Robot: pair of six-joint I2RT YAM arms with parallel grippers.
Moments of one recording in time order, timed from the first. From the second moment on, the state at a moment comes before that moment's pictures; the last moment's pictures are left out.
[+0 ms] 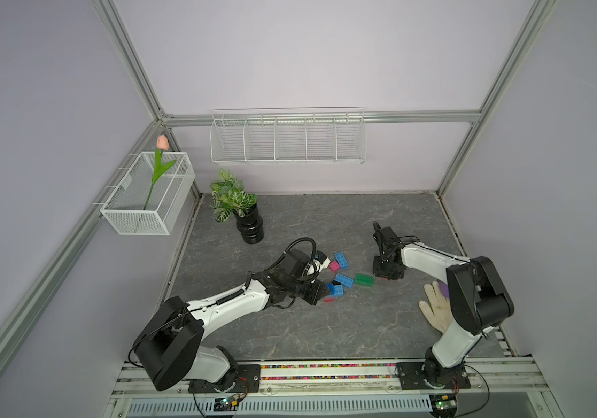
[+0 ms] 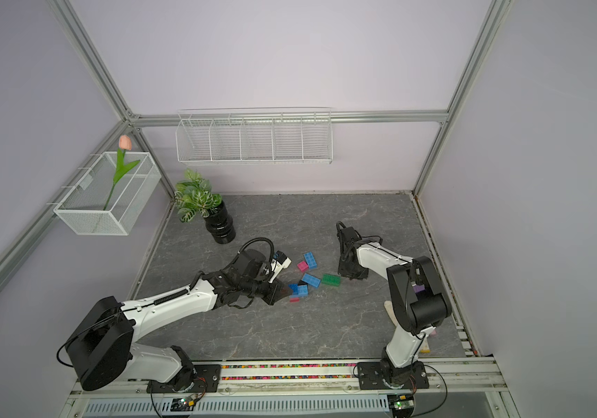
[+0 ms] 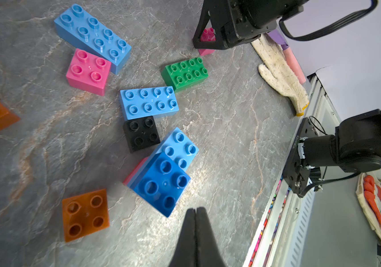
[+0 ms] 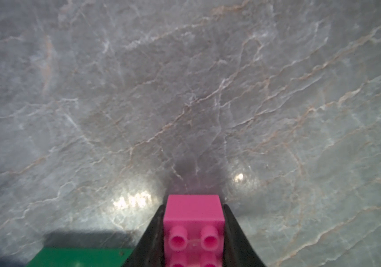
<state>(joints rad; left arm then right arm) -0.82 1.40 0.77 -0.16 0.44 -0.29 0.35 1.73 1.02 -0.64 0.13 0.53</state>
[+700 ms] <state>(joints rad) -0.82 1.45 0.79 -0.10 0.37 -0.29 0.35 1.74 1.02 -0.64 0.12 0.53</state>
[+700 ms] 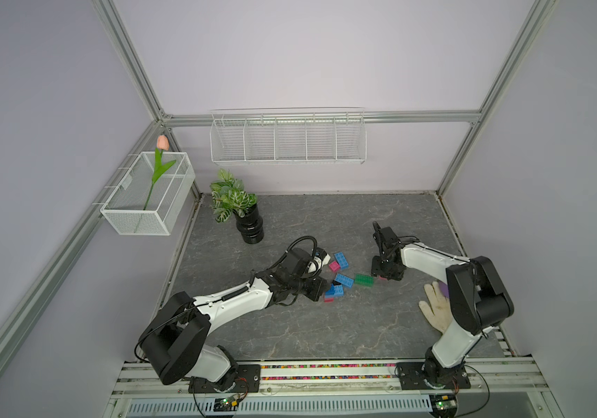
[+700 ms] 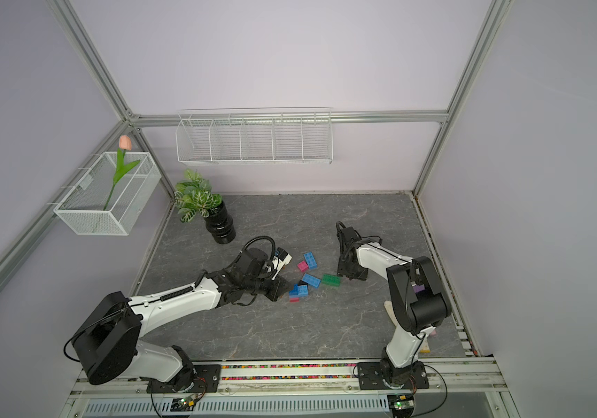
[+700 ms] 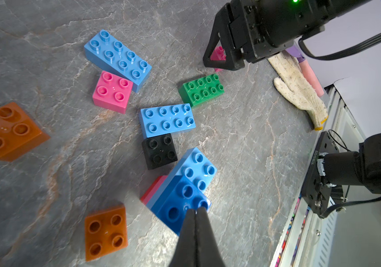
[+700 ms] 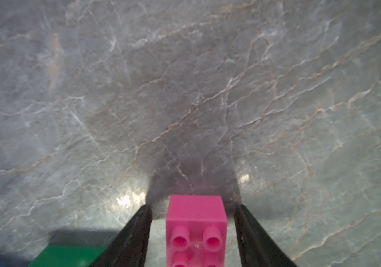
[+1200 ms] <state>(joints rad) -0.82 1.48 0.79 -0.09 0.37 -0.29 0.35 1.73 1.02 -0.64 0.11 0.53</state>
